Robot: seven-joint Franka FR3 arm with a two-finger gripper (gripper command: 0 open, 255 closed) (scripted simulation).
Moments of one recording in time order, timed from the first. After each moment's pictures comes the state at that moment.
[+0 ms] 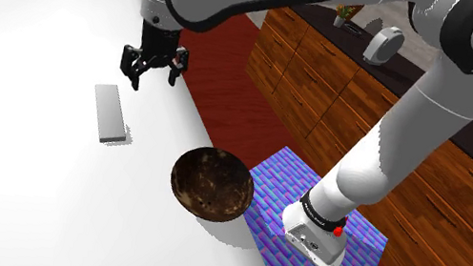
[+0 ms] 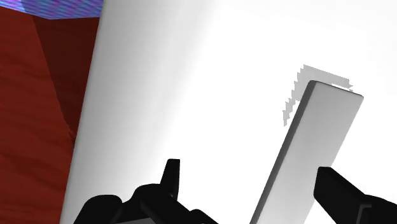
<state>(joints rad) 0.02 0.03 0.51 -2.04 -0.01 2.09 0.64</state>
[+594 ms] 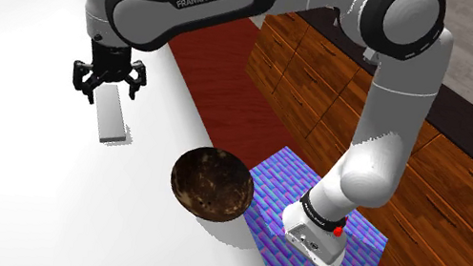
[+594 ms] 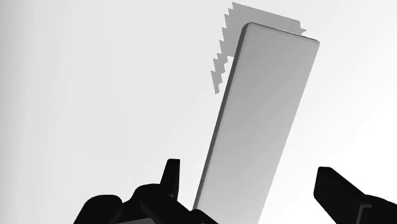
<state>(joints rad) 0.14 0.39 0.50 -1.76 -0.19 2.10 0.87</state>
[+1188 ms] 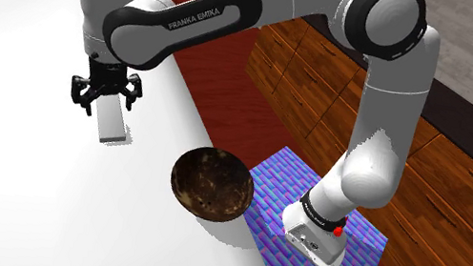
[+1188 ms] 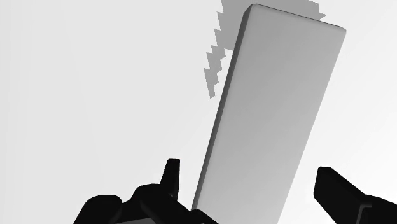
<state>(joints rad) 0.16 0.45 0.49 -1.77 -0.23 2.17 0.90</state>
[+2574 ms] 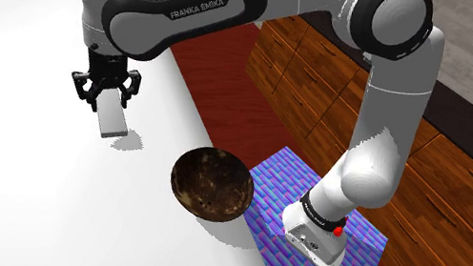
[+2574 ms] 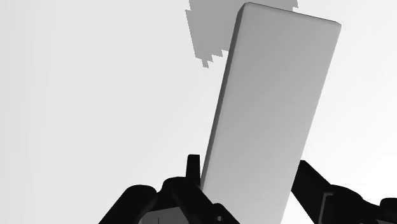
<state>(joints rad) 0.15 0.43 0.49 -1.75 -0.21 2.13 0.89</state>
